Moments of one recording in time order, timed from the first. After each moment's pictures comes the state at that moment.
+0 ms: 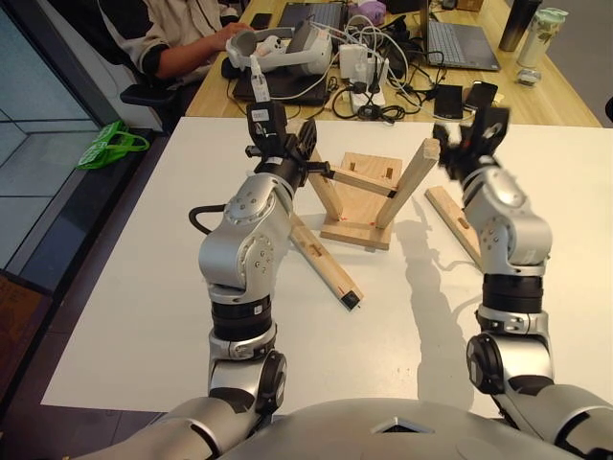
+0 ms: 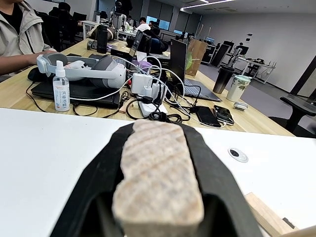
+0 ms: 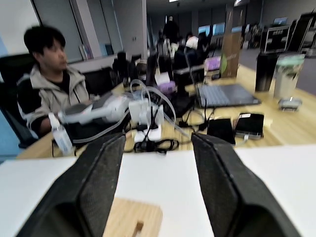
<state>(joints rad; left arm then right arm) -0.45 -0.02 0.06 -0.34 -0.28 0.83 0.07 -0.59 -0.10 -0.20 -0.05 0.24 0.56 0.03</state>
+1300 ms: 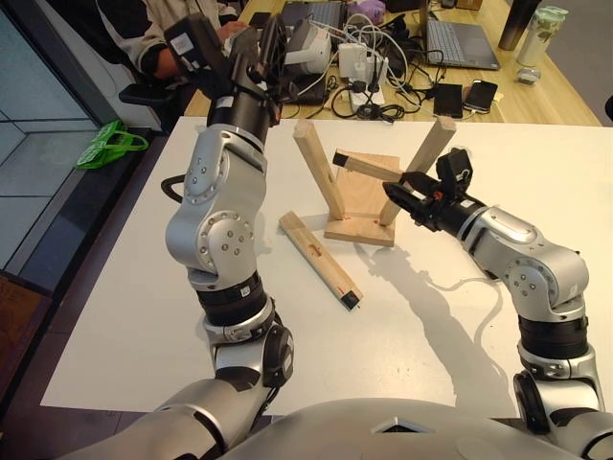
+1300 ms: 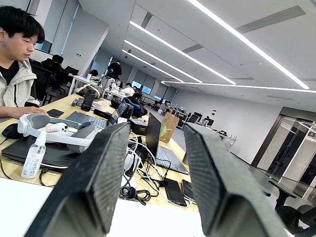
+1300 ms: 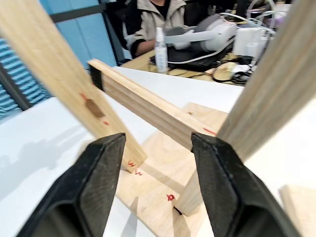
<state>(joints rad) -0.59 -0.05 0.23 -0.42 -0.46 0.68 0.08 -0.31 -0.36 0.05 -0.32 0.54 0.83 0.27</state>
